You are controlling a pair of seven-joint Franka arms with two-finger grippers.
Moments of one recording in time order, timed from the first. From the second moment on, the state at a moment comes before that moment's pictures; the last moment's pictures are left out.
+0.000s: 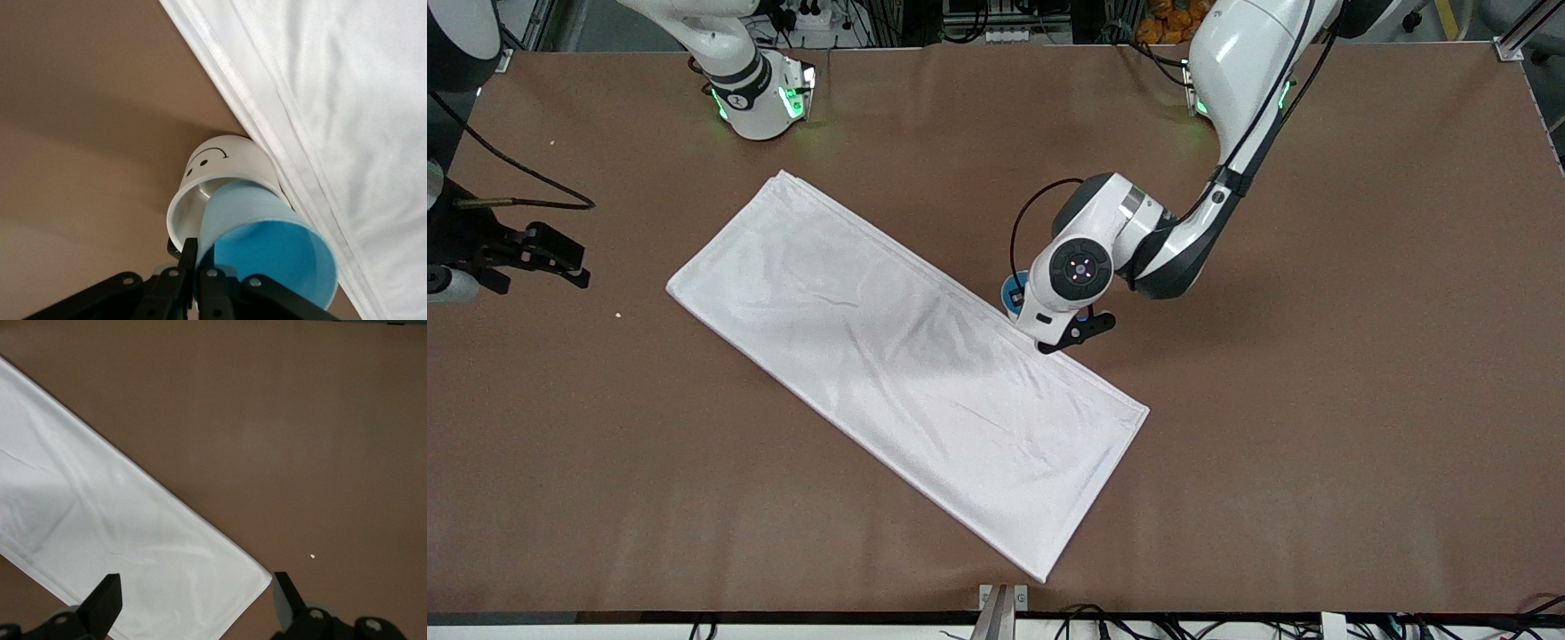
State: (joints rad) left arm -0.49 0.66 -0.24 -1.49 -0.12 1.95 -1.03; right arm -0.12 0.08 0.09 -1.54 -0.01 1.68 -0.09
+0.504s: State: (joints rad) left arm -0.49 0.60 -0.24 -1.58 -0.12 1.98 -1.03; right arm -0.12 0.07 0.09 -1.53 -0.01 1.67 -0.11
